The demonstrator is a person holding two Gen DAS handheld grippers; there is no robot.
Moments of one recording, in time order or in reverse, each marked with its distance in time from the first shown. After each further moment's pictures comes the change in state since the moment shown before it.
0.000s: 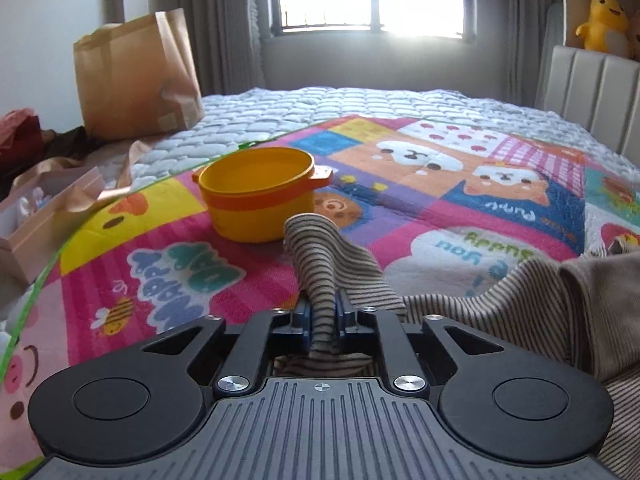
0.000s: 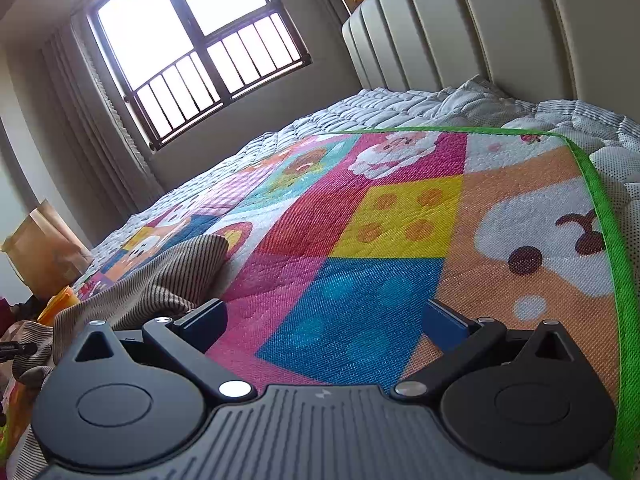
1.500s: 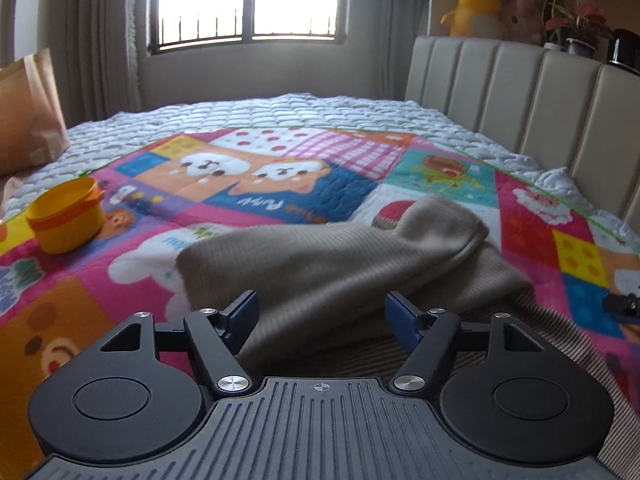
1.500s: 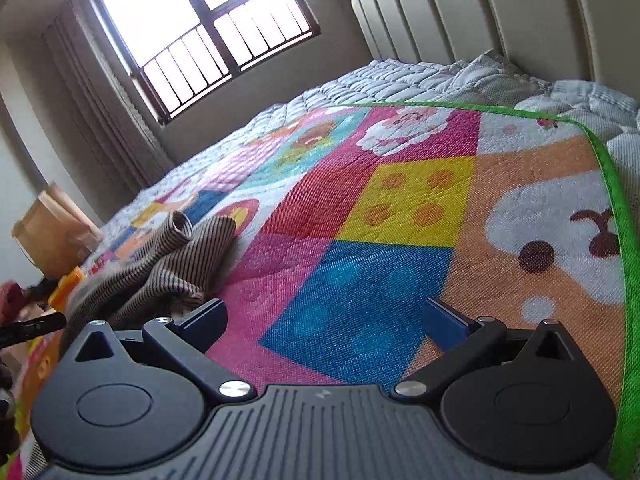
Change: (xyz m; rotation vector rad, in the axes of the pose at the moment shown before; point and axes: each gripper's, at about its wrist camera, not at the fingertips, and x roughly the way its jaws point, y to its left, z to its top) left arm -0.063 -0.171 -0.038 0.150 -0.001 -0.278; right arm 0.012 0.005 0.010 -0.043 0.111 0.013
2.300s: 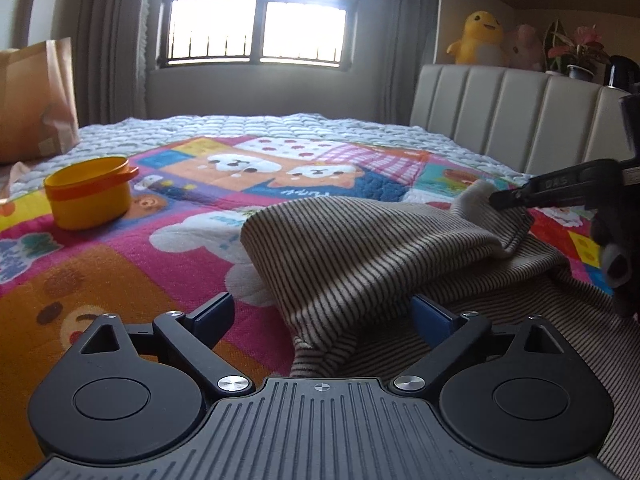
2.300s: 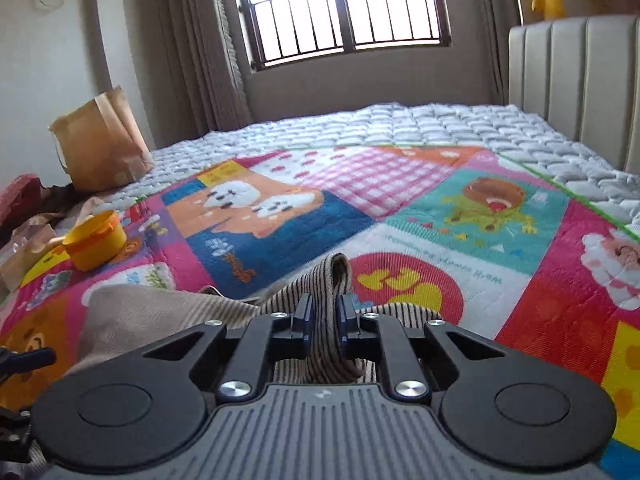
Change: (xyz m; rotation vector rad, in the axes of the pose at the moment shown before) left arm 0.007 0.060 -0.043 -0.047 -0.105 -0.065; right arm 0.099 0.177 0.056 -0.353 0.005 0.125
